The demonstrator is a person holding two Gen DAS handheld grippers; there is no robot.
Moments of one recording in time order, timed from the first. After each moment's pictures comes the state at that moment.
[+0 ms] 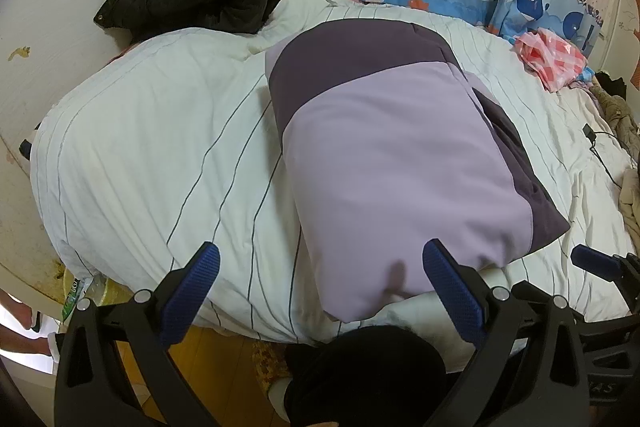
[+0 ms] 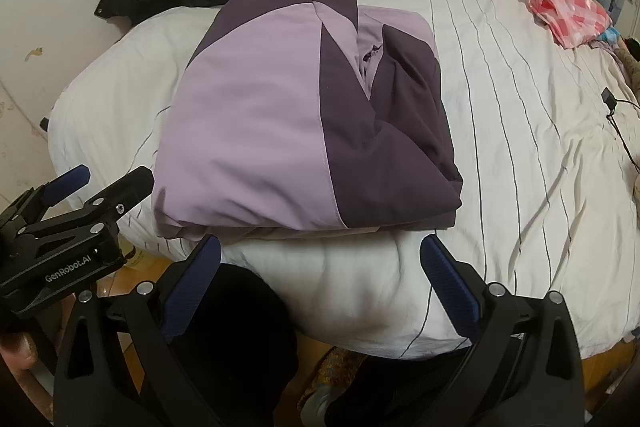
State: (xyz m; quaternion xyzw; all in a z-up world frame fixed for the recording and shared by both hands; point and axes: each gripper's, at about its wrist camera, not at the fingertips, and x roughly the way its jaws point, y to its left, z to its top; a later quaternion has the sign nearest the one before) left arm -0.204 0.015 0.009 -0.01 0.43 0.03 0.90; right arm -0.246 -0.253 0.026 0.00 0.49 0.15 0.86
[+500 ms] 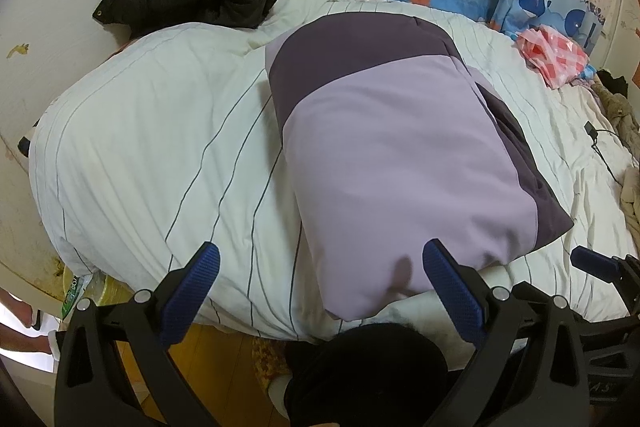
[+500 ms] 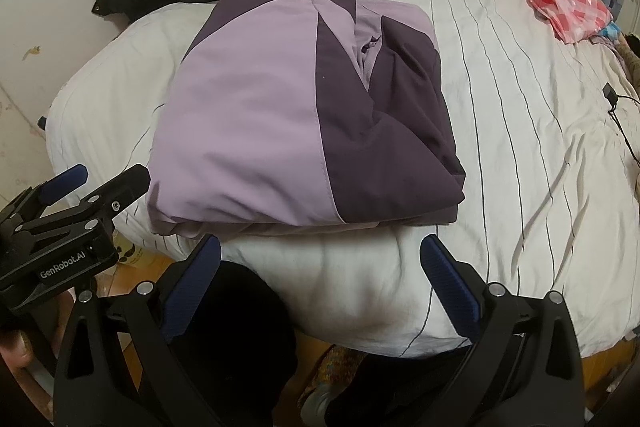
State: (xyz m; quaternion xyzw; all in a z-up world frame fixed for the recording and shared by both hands) left arm -0.196 0.020 0.006 -0.01 0.44 0.03 0.90; right arm -0.244 -0.255 0.020 0.00 0.50 0.14 0.85
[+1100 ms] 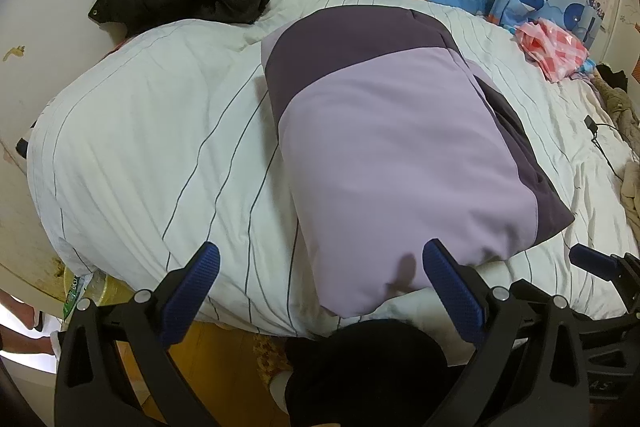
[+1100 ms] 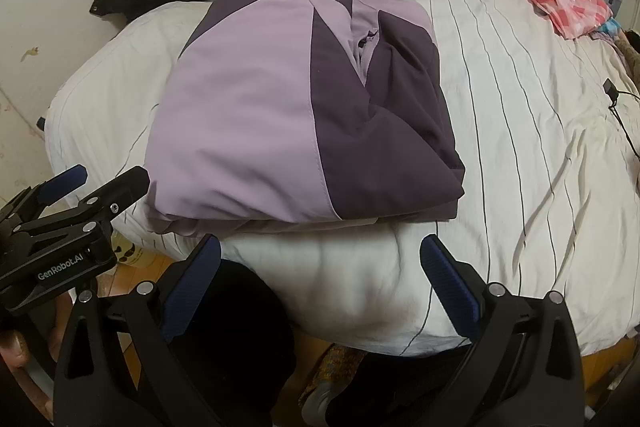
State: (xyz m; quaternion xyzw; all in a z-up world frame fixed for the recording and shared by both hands) left arm -0.188 0.023 0.005 0.00 0.45 0.03 0.89; right arm -0.243 -0.258 0.016 0.00 0.50 0.14 0.85
